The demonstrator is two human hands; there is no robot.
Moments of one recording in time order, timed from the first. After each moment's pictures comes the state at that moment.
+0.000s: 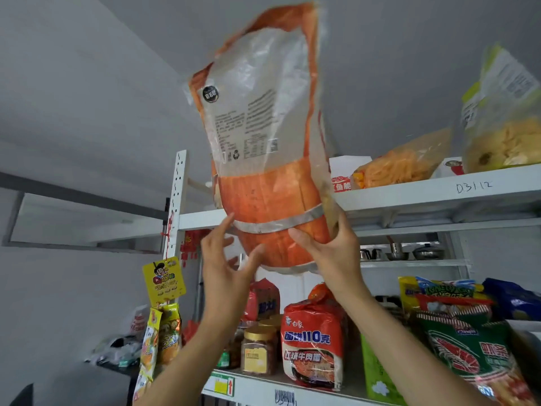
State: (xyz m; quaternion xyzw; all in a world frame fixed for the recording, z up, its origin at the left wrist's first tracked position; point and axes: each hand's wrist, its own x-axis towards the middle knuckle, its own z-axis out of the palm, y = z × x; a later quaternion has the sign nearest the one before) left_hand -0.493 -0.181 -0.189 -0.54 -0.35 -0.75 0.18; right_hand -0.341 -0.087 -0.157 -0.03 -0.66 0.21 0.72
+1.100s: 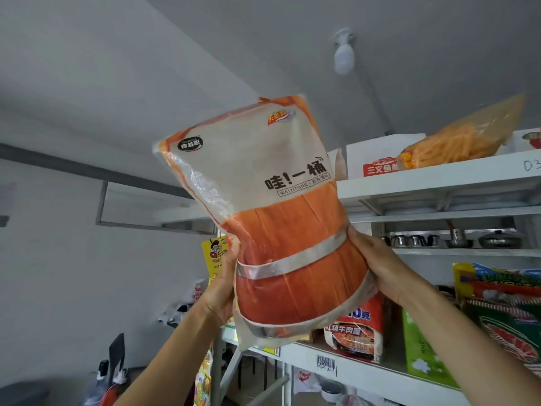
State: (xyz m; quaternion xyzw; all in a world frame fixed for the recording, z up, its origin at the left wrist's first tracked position) left_hand -0.546 -0.233 -0.225 -0.54 -0.29 -0.72 -0.33; right_hand -0.324 -0.074 -0.181 -0.08 -0.76 0.46 0.46
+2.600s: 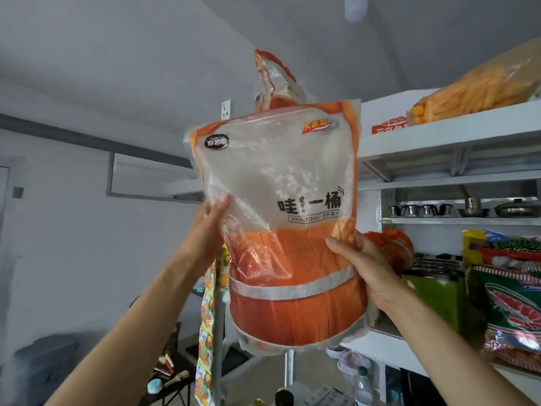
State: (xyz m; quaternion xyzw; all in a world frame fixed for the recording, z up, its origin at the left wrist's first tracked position) left_hand -0.558 -0.237 -0.212 -0.56 -0.38 -0.73 -0.09; right_hand -0.339 -0.067 -0.245 -0.03 -0.70 0.54 0.46
